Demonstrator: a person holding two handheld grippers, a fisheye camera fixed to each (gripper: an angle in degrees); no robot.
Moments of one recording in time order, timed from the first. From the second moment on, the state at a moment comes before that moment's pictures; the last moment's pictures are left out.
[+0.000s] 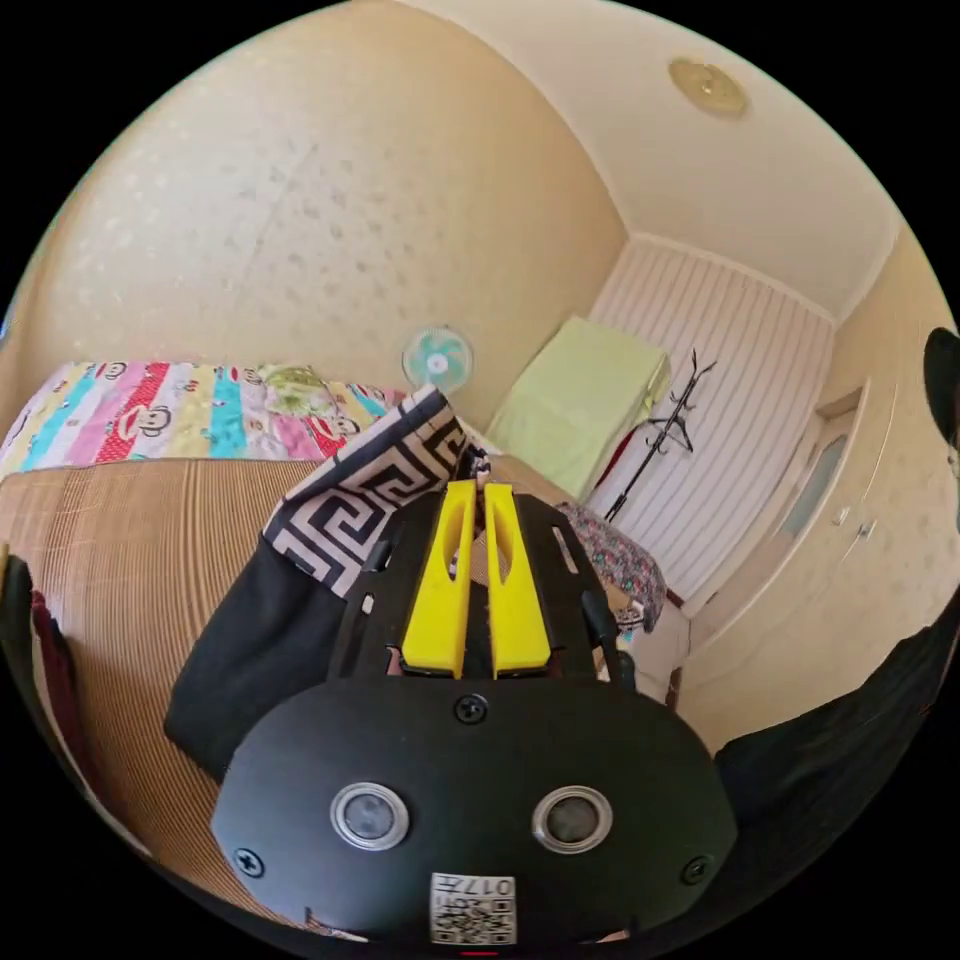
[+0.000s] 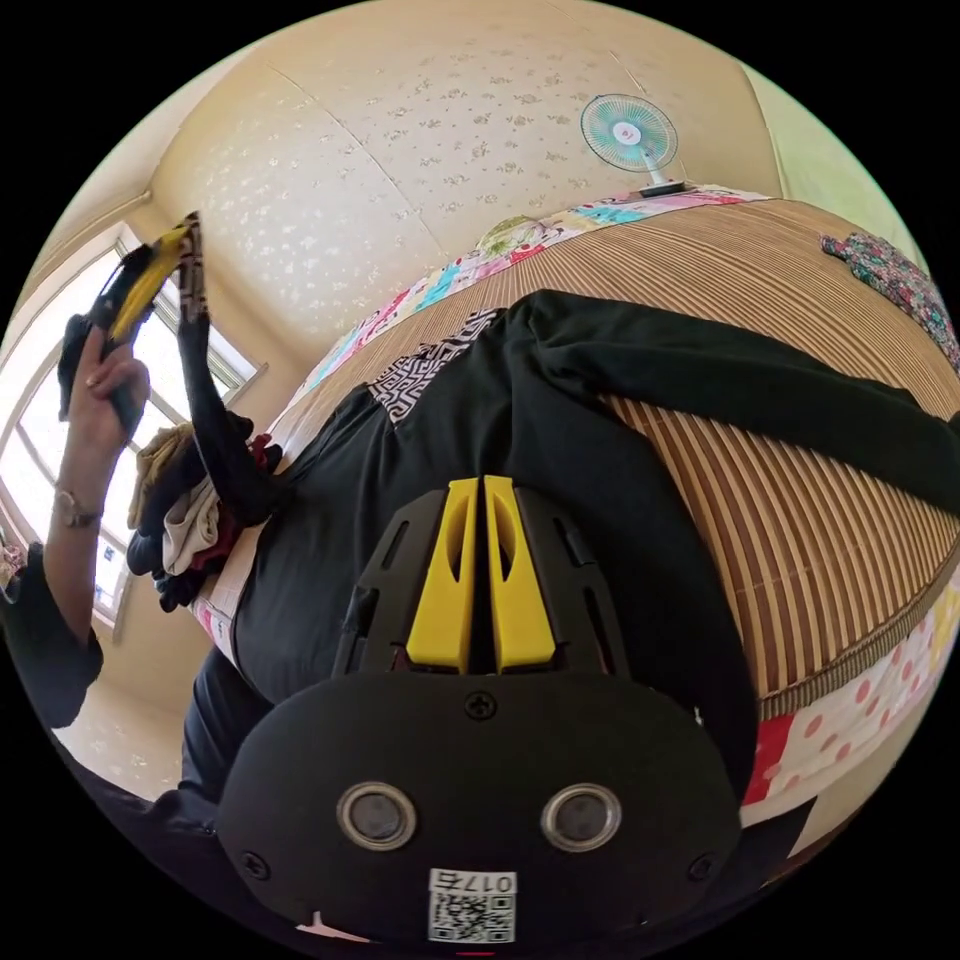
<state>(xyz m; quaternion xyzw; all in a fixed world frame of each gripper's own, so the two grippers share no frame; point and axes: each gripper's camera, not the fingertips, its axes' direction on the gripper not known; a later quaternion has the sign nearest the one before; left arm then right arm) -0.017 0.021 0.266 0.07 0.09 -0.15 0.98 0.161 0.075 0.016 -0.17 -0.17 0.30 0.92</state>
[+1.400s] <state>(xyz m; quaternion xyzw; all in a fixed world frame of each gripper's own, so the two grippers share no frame) 0.009 0.317 0.363 -0.10 0.03 -0.23 0.97 0.459 -0.010 -0.101 -0.31 0.14 0.37 0.86</state>
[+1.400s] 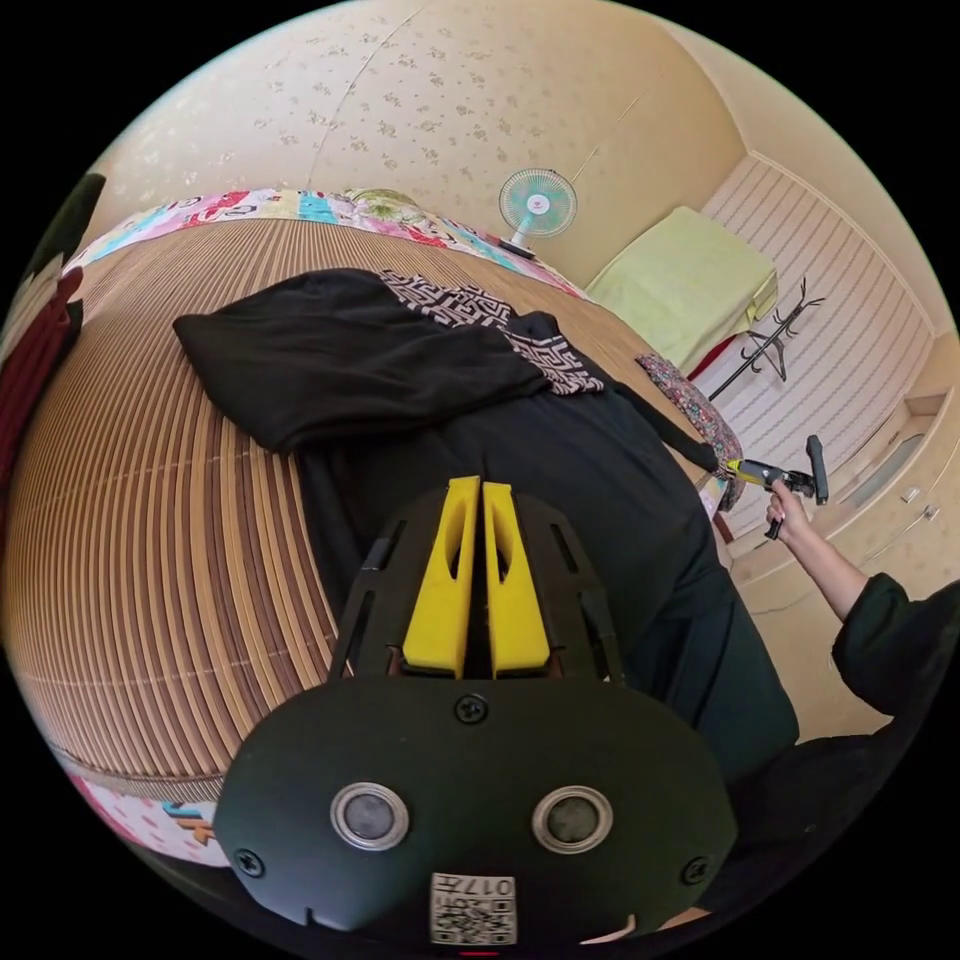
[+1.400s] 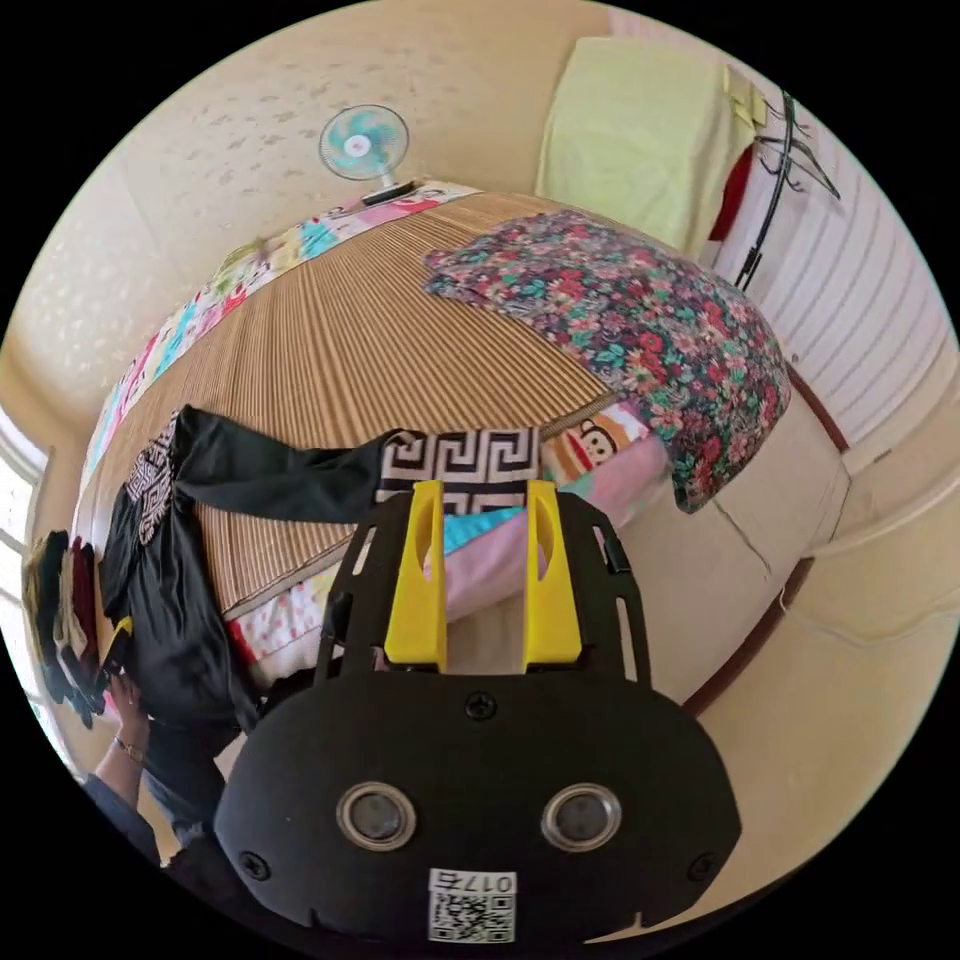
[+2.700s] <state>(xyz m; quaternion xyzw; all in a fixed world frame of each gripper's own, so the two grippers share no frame) -0.125 0.343 0.309 -0.05 0.12 -0.30 0.95 0.616 0.002 -0.125 -0.11 0.06 0.70 0.70</state>
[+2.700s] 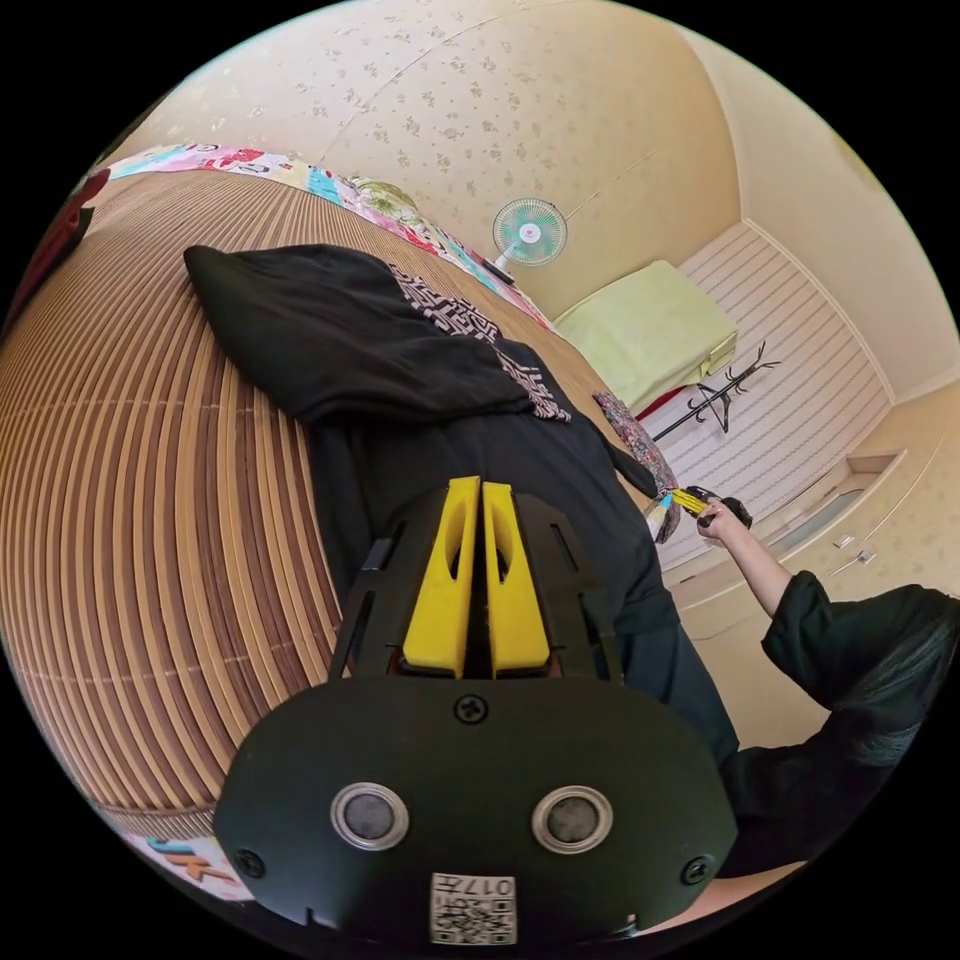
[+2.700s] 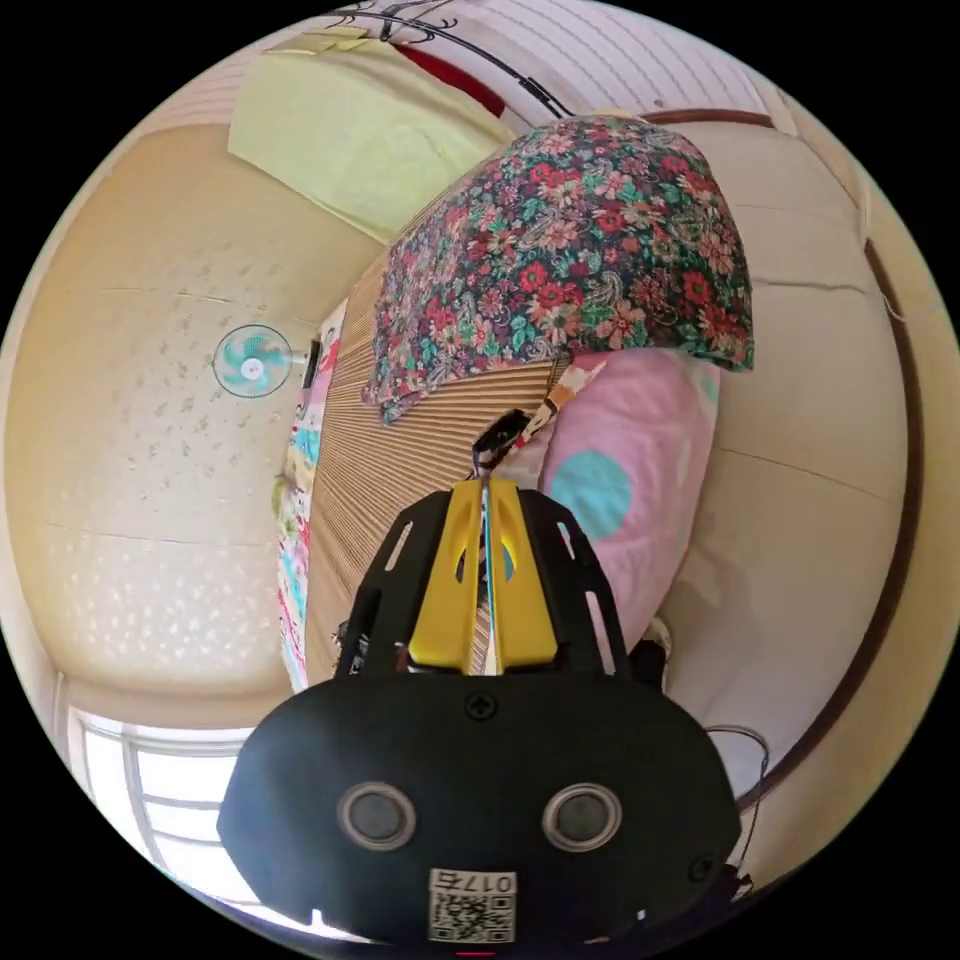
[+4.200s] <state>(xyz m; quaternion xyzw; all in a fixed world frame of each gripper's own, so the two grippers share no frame) -0.157 0.349 0.284 -0.03 0.15 -0.31 0.94 -0.008 -0.007 0.182 -0.30 -0.31 0.10 0.90</state>
